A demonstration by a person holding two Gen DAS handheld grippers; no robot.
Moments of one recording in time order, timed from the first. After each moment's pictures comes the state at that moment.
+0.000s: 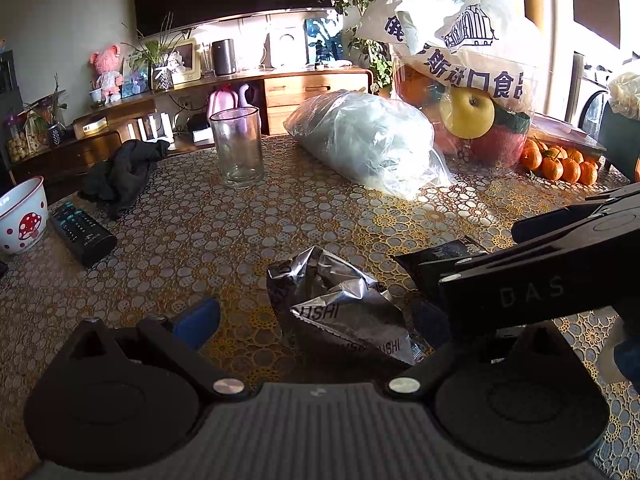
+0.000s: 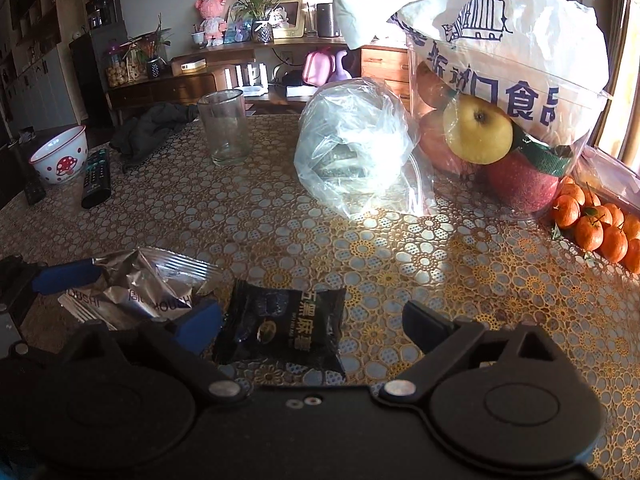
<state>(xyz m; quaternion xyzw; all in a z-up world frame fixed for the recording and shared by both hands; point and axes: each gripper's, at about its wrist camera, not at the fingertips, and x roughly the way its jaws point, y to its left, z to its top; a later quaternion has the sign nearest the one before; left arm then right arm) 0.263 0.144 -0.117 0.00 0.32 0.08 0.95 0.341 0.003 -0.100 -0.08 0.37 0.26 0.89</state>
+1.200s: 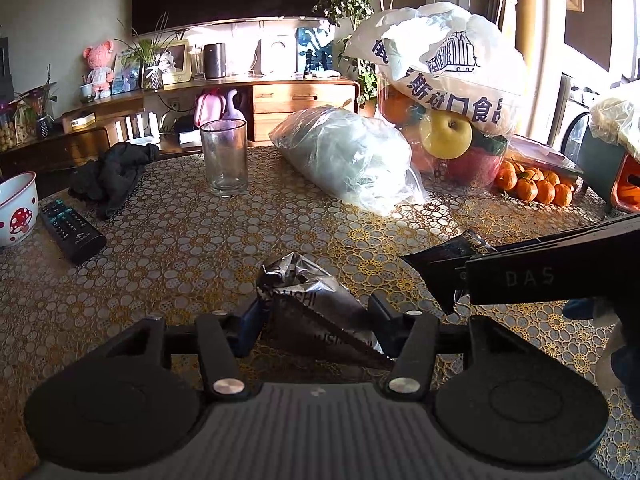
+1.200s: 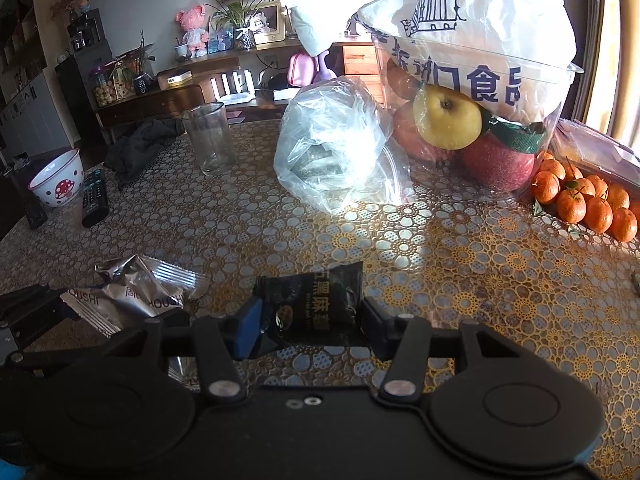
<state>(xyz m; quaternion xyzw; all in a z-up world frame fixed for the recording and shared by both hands) 0.248 0.138 -0.100 -0.03 0.30 0.05 0.95 0.332 -0.021 -0.086 -0.04 0.38 0.25 0.89</state>
